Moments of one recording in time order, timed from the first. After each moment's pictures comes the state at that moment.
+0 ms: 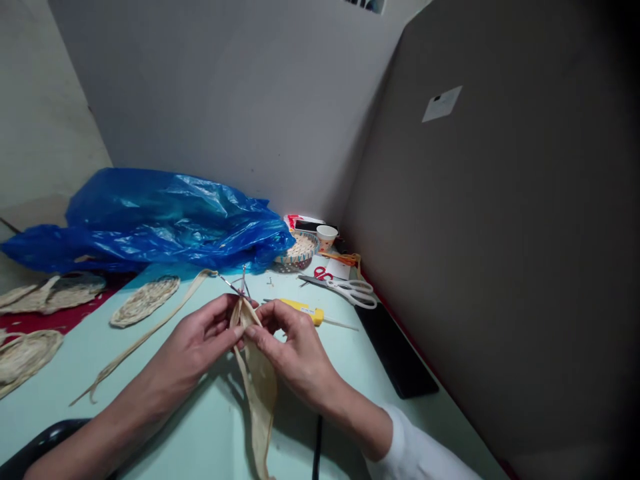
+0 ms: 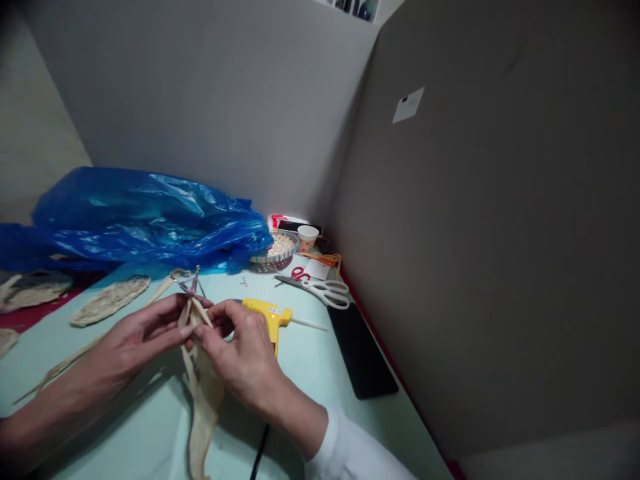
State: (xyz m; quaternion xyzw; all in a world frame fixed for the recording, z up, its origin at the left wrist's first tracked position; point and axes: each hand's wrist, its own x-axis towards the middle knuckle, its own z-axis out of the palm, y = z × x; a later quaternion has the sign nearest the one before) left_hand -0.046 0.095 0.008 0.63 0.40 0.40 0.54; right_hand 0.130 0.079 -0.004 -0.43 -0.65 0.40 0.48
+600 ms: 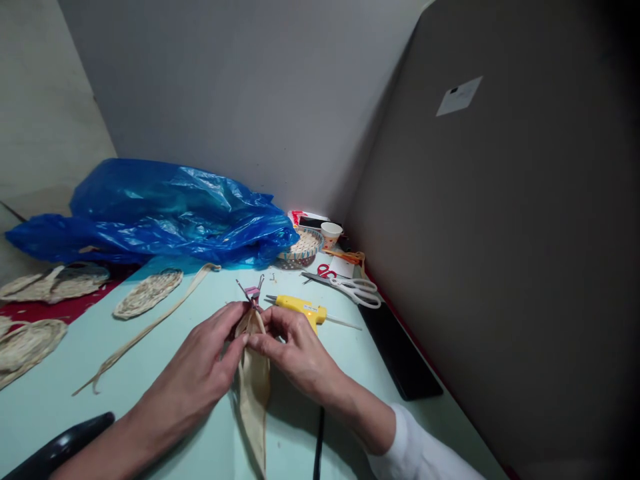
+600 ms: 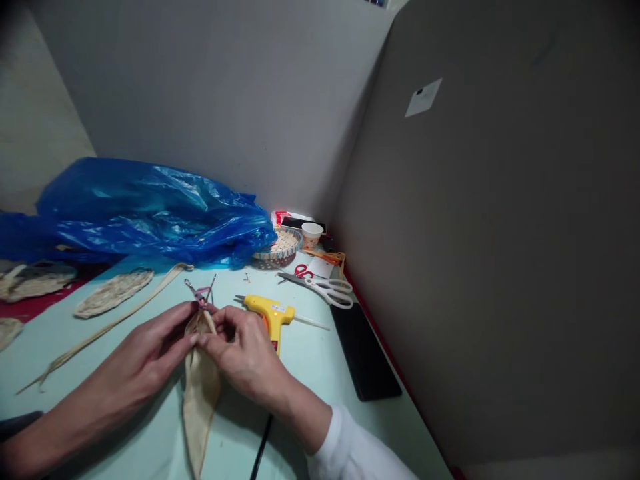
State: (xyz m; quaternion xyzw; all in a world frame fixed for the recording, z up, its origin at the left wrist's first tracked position) left_hand -0.038 0.086 -0.012 0.75 0.45 0.37 0.31; right_hand 0.132 0.081 -0.012 -0.42 -0.61 0.53 0.42
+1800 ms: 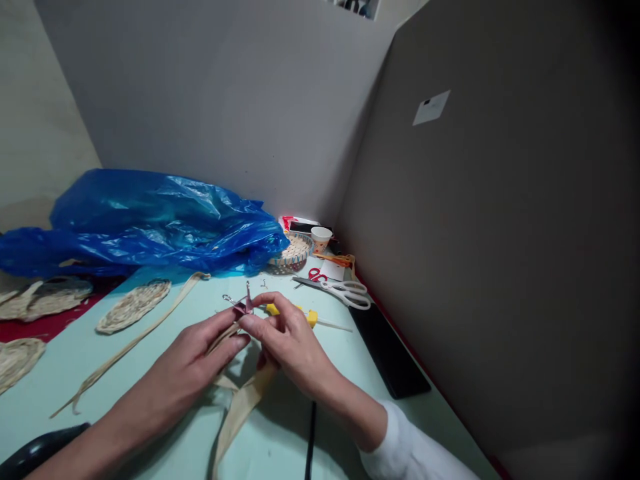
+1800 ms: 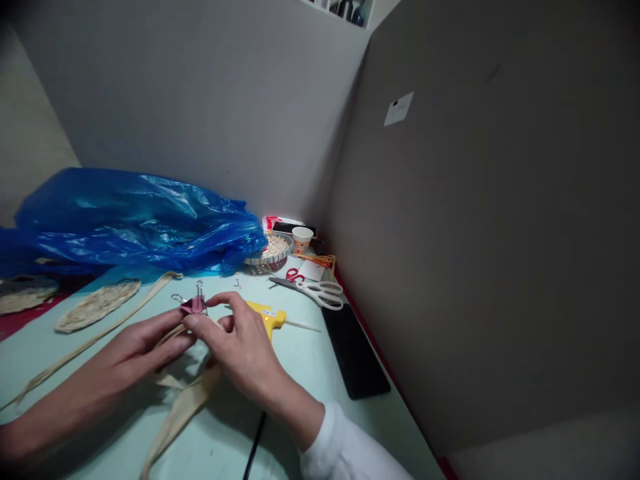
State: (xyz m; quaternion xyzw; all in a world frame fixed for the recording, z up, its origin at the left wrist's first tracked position) left_hand -0.040 0.092 0.005 0.69 0.42 0.36 0.46; right_hand 0.137 0.083 -0.005 -0.44 -0.58 0.51 0.45
